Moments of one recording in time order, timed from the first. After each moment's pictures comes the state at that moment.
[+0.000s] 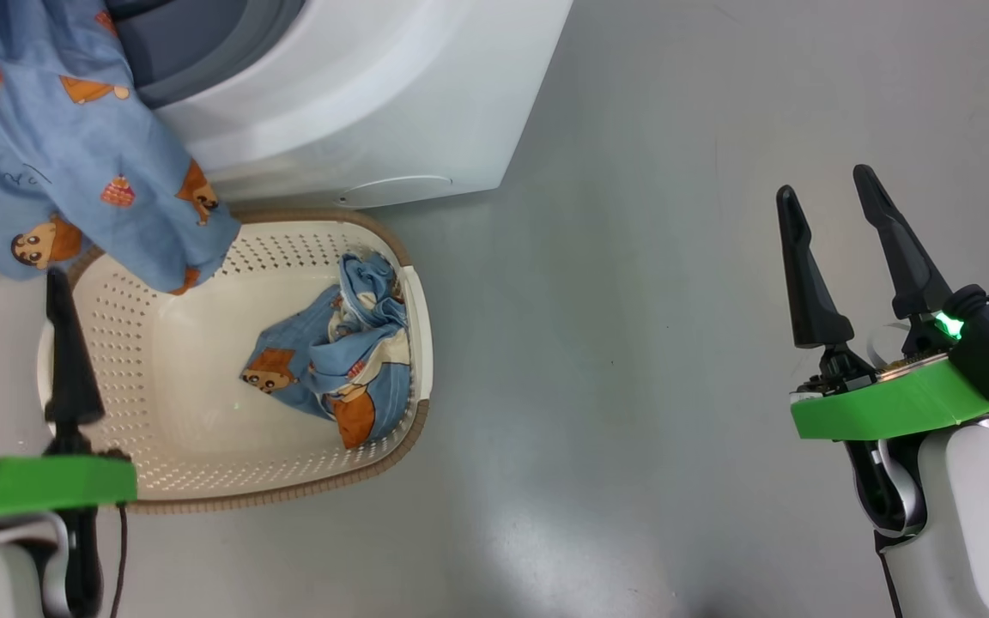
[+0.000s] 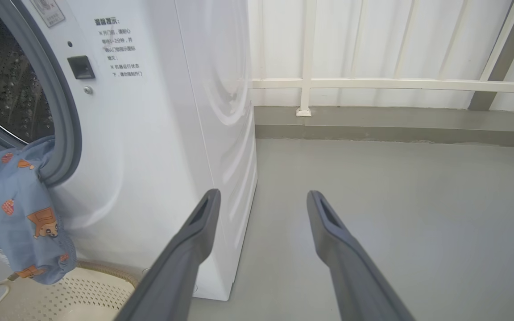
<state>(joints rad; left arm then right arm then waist) -0.29 0.07 0.22 0.10 -0.16 -0.13 -0.26 -0.36 -0.13 0.03 0.03 0.22 0.13 -0.26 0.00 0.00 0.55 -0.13</state>
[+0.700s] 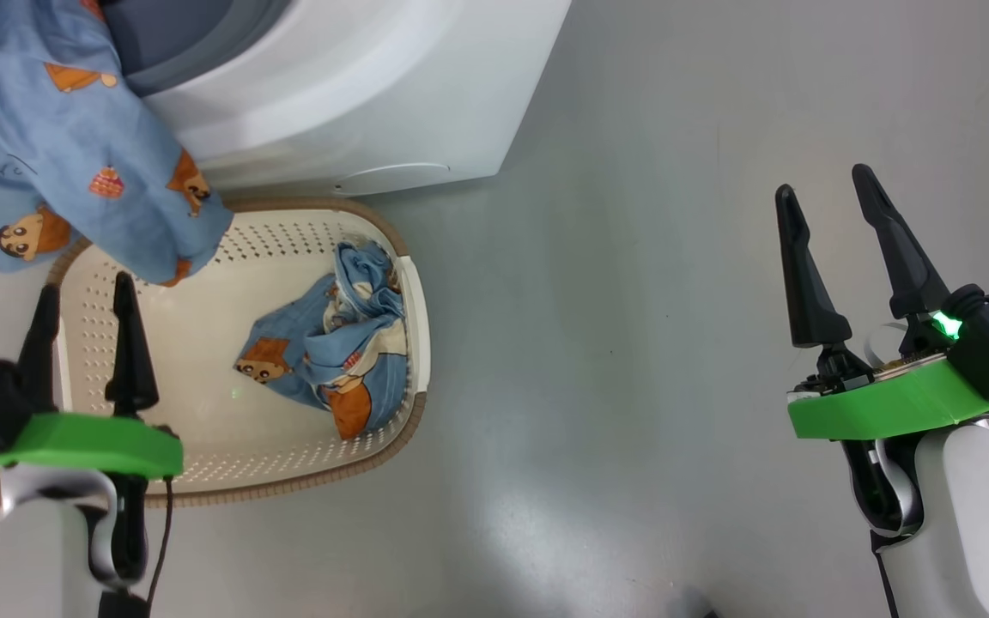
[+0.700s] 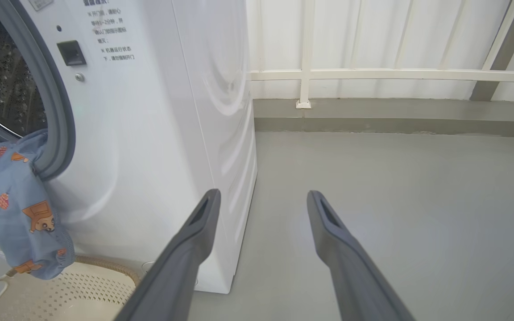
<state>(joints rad) -0.39 0.09 0.12 0.35 -0.25 -0.13 -0.26 -0.37 -0.12 0.03 0.03 0.22 0.13 -0.26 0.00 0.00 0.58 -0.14</state>
